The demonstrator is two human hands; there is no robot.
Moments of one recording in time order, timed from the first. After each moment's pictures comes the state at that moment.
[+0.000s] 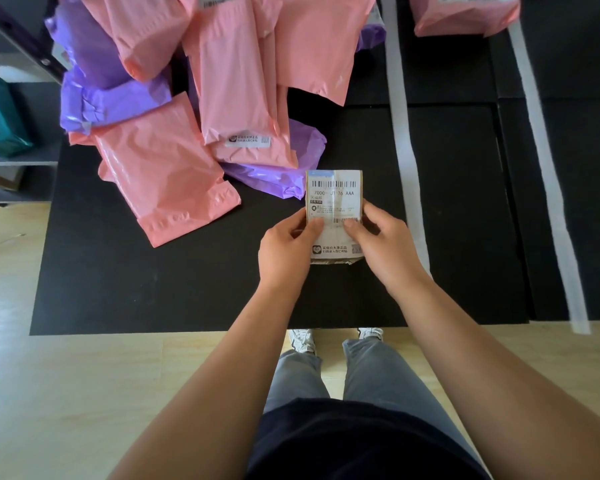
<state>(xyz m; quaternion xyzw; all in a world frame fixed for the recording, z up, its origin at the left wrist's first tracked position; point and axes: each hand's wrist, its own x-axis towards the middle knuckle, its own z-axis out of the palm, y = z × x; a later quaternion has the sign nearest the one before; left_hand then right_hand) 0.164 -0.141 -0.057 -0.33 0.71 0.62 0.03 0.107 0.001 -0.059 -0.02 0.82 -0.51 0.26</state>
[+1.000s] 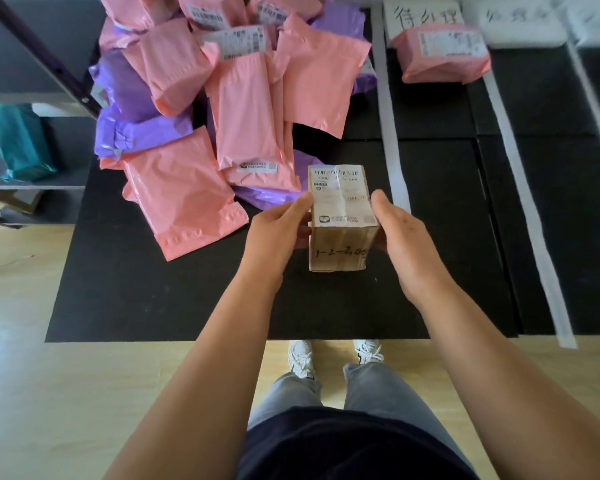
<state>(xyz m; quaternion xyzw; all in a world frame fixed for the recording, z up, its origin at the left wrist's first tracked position) 0.152 -0.165 0.007 -0.34 0.65 0.67 0.06 0.104 0.004 0.010 0.02 0.79 -0.56 0.27</state>
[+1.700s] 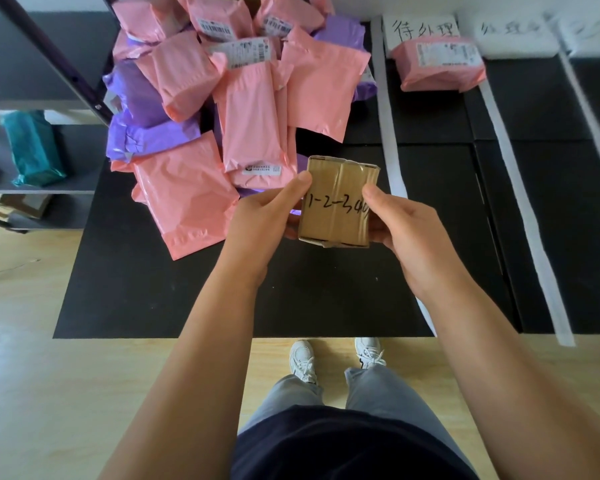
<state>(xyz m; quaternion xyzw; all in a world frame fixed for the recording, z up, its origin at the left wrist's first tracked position) 0.164 -0.176 0.048 -0.30 0.70 0.65 0.01 0.116 0.006 0.049 -0.02 0.76 -0.60 0.25</state>
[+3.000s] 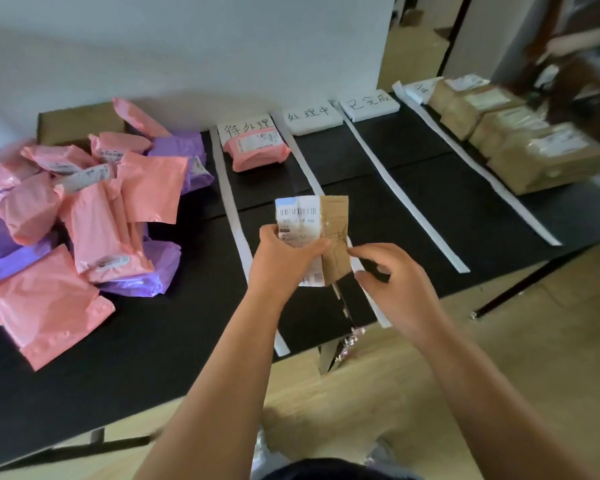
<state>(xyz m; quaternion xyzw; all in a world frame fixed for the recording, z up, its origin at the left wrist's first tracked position) 0.111 0.103 0.084 -0.19 0.80 0.57 0.07 0.149 0.285 0.078 -0.05 0.90 -0.44 0.01</state>
